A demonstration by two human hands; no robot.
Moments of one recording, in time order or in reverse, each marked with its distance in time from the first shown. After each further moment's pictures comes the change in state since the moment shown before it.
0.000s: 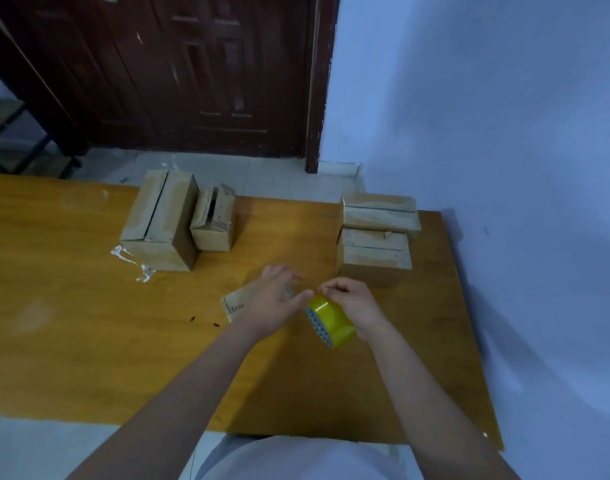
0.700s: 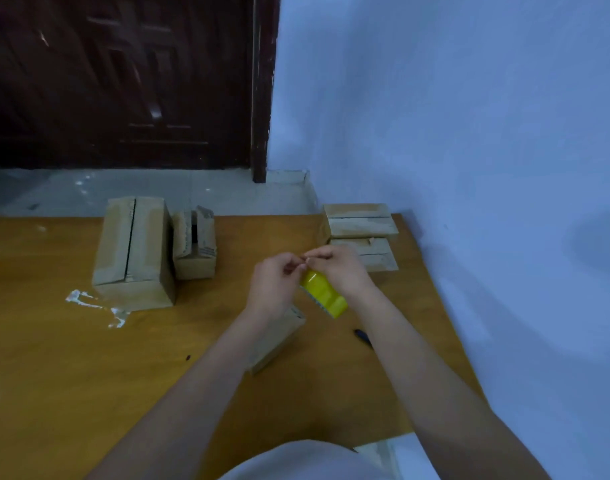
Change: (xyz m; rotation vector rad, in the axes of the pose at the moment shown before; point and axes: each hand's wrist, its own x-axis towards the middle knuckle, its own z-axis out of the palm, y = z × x) left_hand 0.039 0.009 -0.059 -0.333 0.116 0.002; right_hand 0.010 -0.102 0.049 -0.278 0.257 -0.113
